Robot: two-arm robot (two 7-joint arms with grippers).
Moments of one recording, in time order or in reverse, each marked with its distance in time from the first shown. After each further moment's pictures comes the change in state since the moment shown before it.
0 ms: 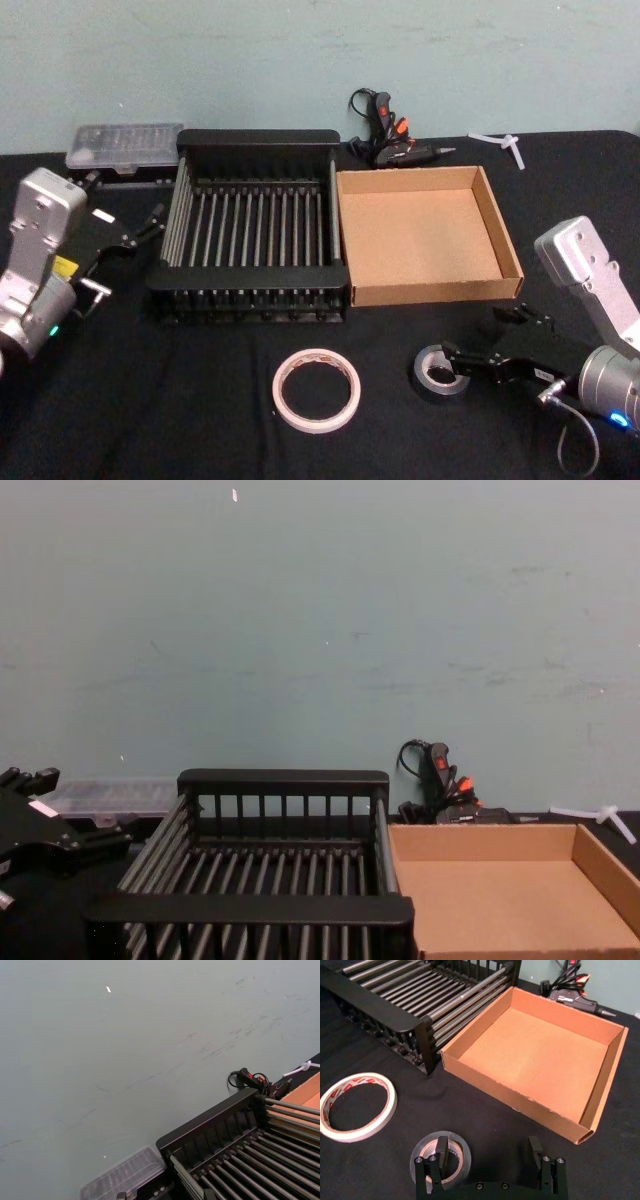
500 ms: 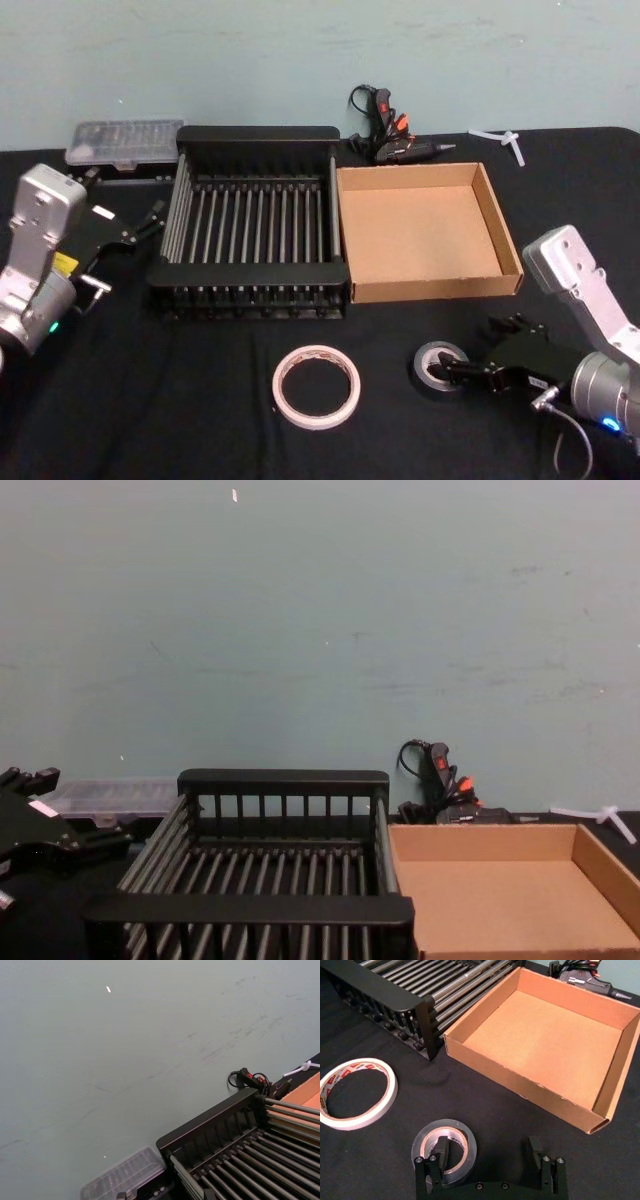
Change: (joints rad) left arm 0.000 0.000 0.000 0.000 0.000 0.000 0.000; right arm 0.004 -0.028 -0.006 0.028 -0.041 0.031 0.028
